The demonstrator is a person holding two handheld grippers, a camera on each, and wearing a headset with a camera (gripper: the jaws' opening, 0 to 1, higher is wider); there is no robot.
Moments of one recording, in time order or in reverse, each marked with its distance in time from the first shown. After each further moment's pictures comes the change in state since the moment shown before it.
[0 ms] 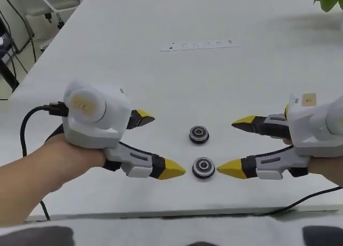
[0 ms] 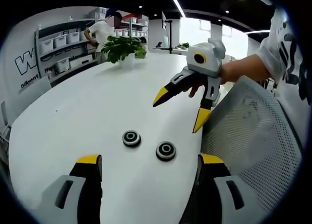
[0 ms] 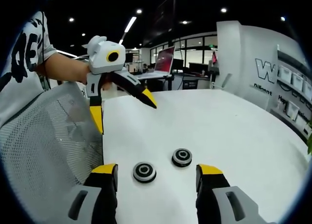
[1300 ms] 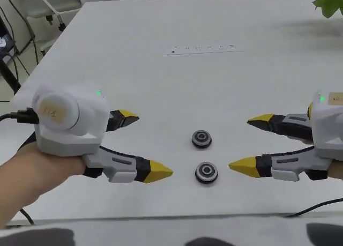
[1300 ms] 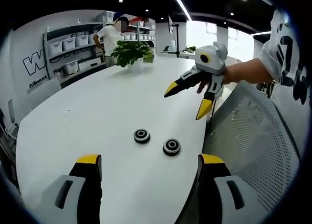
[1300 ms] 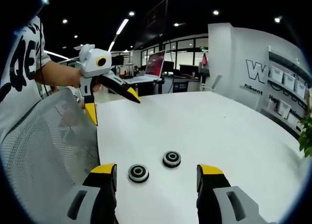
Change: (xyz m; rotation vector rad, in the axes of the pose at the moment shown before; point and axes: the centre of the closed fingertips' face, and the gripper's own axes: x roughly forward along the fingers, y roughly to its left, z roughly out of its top) left arm -0.037 0.012 -0.003 -0.021 -0.034 0.076; right arm -0.023 -0.008 0.013 0.018 -0.017 -0.090
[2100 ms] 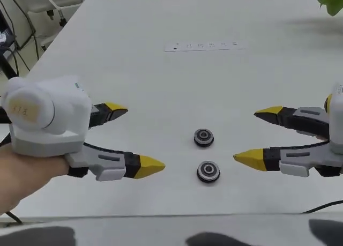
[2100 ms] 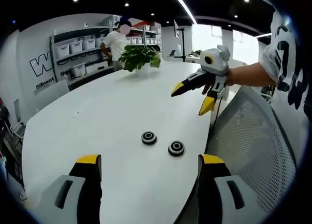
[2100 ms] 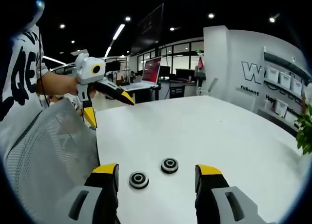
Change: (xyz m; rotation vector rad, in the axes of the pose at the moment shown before) left arm -0.021 0.010 0.006 -0.012 -0.036 0.061; right arm -0.010 -0.004 0.018 0.038 -0.044 -0.024
